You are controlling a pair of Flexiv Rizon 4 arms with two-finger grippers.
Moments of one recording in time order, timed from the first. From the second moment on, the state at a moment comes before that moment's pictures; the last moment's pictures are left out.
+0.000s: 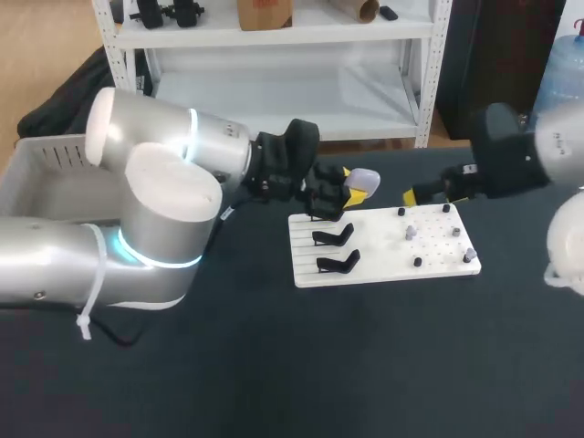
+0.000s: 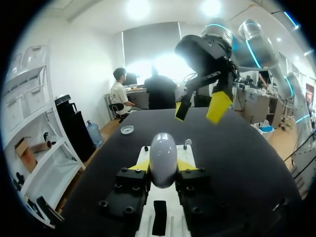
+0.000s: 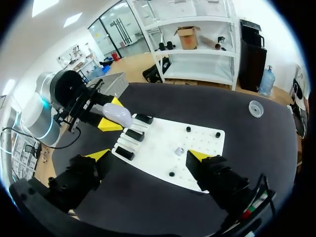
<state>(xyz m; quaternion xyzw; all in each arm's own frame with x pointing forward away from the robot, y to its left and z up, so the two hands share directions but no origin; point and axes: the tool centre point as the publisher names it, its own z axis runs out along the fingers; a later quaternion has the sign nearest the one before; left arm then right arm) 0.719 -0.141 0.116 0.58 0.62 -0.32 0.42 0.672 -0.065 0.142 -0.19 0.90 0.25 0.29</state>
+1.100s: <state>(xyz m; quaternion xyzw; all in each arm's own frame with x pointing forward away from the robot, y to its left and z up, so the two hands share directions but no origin) 0.705 -0.161 0.121 0.61 0.59 -0.33 0.42 0.696 -0.045 0.140 -0.21 0.90 0.27 0.27</state>
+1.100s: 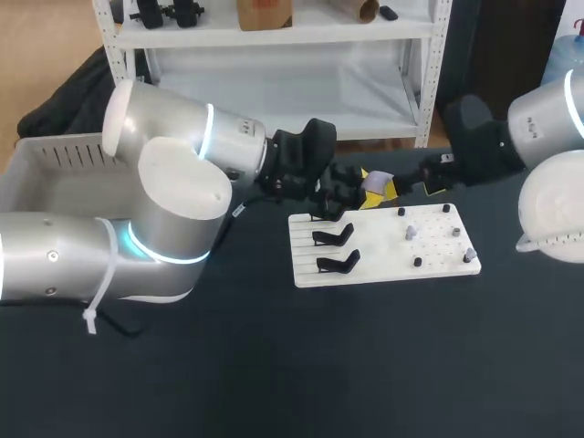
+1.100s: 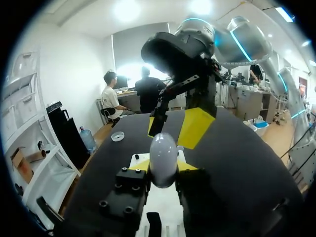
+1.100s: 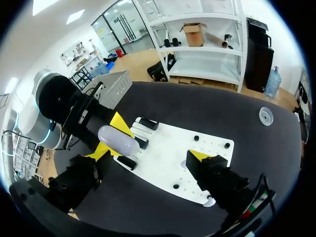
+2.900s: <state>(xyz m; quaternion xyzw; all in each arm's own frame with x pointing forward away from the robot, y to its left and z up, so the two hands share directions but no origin) 0.676 -0.108 0.184 0.52 0.56 -0.41 0.50 0.627 -0.162 0.090 -0.19 0.97 0.03 0.16</state>
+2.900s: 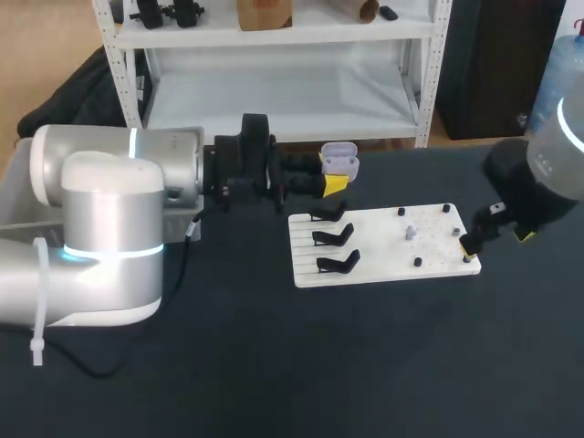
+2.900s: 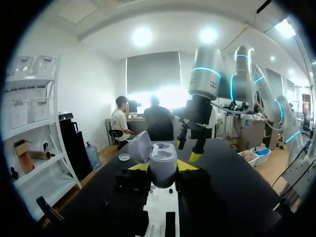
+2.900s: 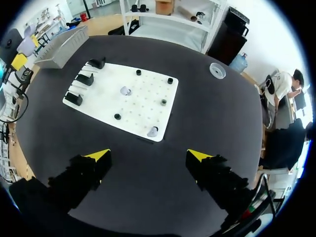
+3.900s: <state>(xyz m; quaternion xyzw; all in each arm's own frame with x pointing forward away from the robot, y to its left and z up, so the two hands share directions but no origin) 0.676 -0.109 0.183 0.52 0.57 -0.40 0.50 0.635 -0.165 0.042 -0.25 0.94 -0.17 0.14</state>
